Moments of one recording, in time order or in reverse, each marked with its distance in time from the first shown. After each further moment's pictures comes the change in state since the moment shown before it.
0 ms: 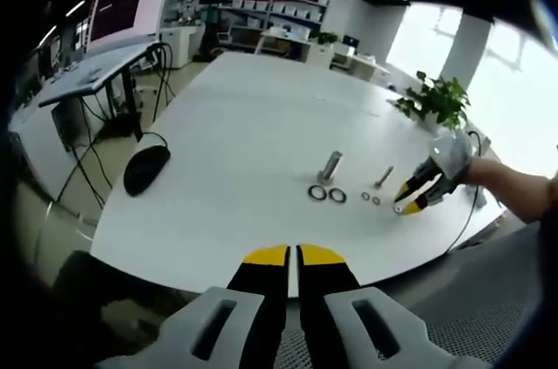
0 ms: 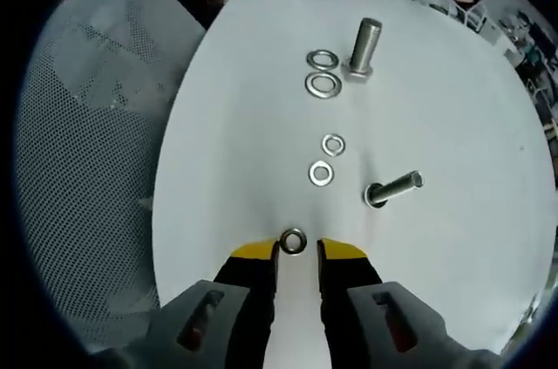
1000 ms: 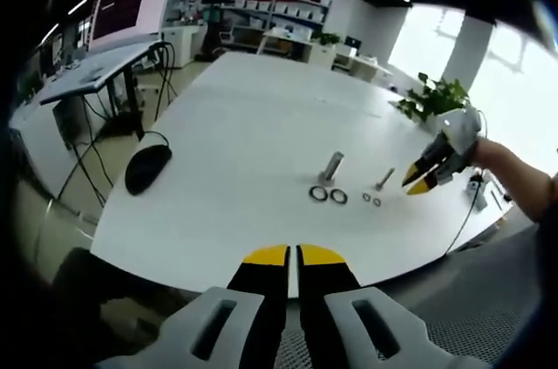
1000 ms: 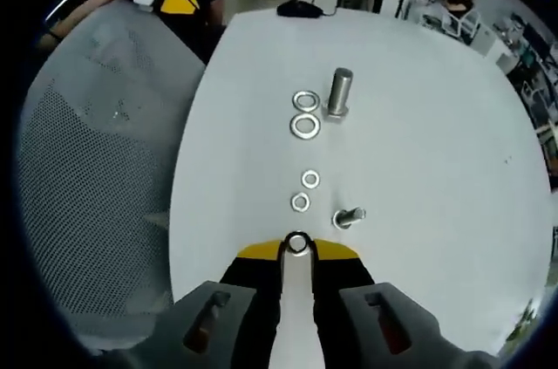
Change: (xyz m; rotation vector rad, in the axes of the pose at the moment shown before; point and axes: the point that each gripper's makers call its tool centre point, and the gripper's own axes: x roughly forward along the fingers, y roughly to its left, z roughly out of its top) left arm 0.000 0.001 0.000 -0.009 -0.001 0.004; right arm -0.048 -0.021 0.031 0.036 -0.078 -0.001
